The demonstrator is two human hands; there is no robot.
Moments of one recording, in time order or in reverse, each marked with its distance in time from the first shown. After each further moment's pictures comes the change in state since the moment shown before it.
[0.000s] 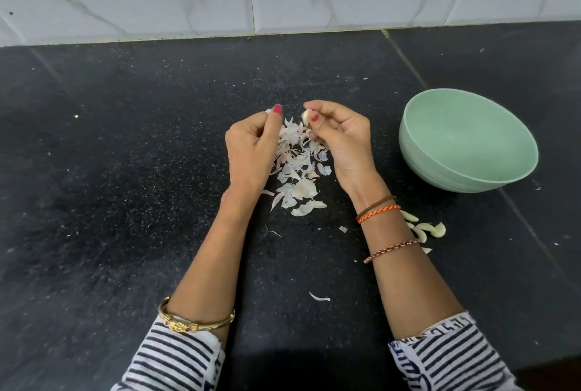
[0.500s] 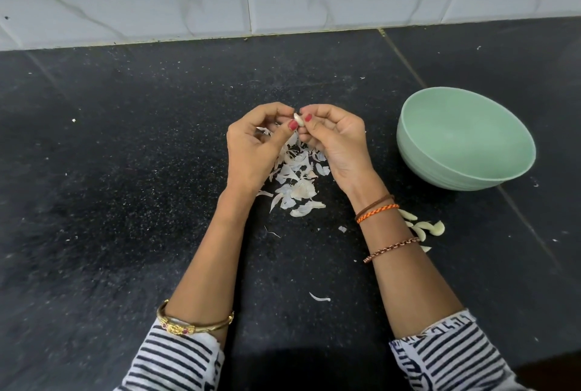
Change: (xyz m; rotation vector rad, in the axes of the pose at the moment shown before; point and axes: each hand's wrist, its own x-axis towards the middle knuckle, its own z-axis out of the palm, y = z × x) left_hand 0.001 0.001 -0.002 -0.148 -0.122 0.089; right_hand 0.001 0.000 0.001 0.079 -0.030 0.084
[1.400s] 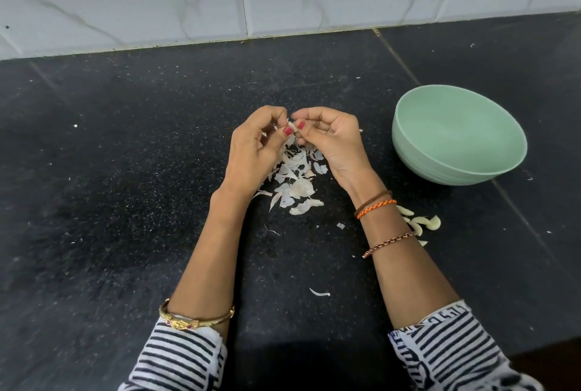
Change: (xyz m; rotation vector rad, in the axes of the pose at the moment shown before) left_hand 0.002 -0.005 -0.006 0.216 -0.157 0.106; right_hand -0.001 0.000 -0.004 -0.128 -0.057 -0.053
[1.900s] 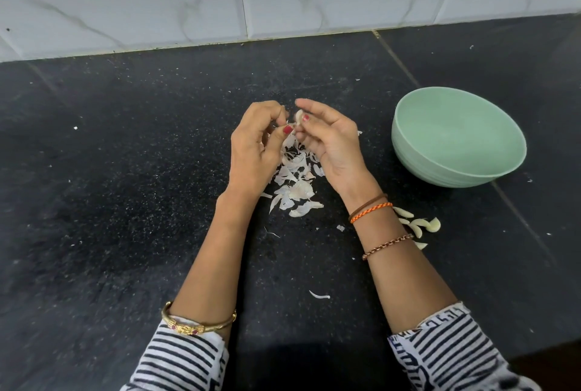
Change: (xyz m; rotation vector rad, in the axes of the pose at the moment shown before) left_hand 0.001 -0.001 0.006 0.111 0.153 0.178; right_hand 0.000 -0.004 0.006 0.286 0.045 0.111
